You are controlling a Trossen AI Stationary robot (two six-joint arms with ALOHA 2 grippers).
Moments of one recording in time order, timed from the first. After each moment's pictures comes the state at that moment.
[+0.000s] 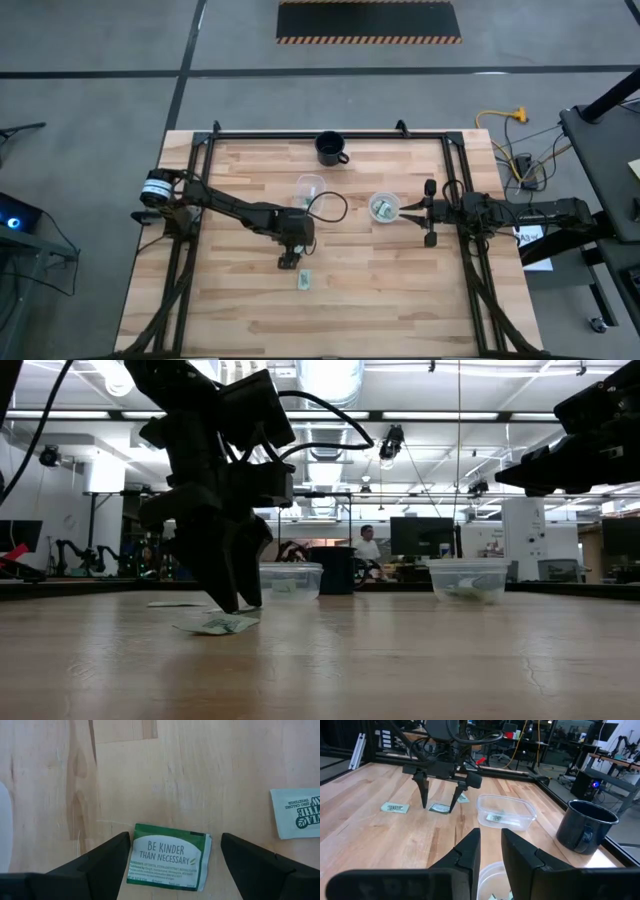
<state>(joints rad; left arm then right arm) -0.10 1.76 0.97 -0.34 0.05 -0.02 0.02 0.17 0.01 0.03 0.11 -0.11</state>
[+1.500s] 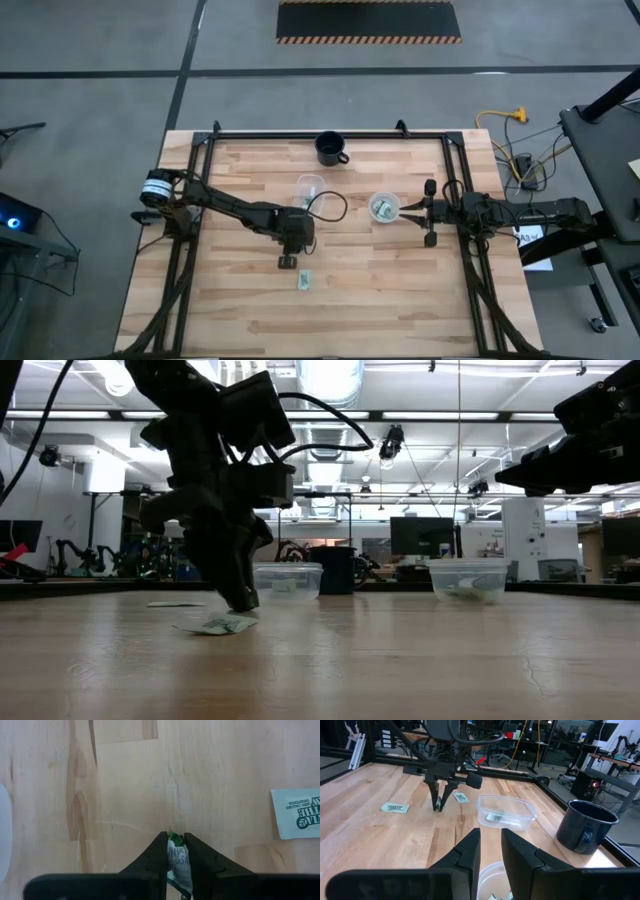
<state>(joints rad) -0.10 1.76 0.97 -0.34 0.05 -0.02 0.02 0.17 0.01 0.03 0.11 -0.11</state>
